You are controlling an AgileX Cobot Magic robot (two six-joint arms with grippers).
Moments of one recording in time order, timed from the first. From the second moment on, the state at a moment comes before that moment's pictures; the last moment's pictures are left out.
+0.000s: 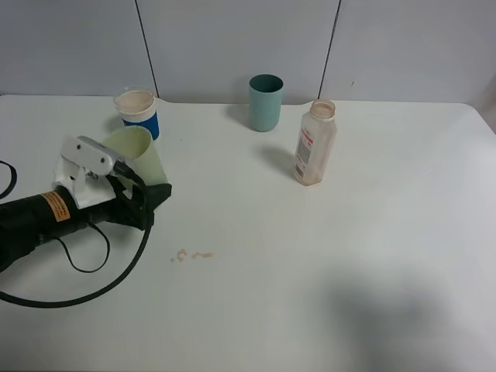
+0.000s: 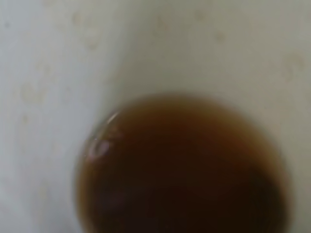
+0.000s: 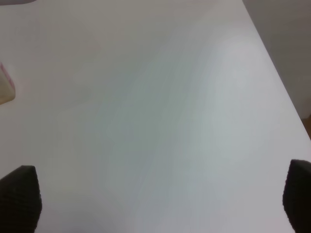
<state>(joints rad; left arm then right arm) -0.26 1.87 -0.27 0.37 -1.20 -0.14 0.04 0.00 -0.50 -0.15 1.06 0.09</state>
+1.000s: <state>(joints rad) -0.06 1.47 -0.45 0.40 -0.32 -0.21 0.04 0.00 -0.50 -0.15 1.06 0.09</state>
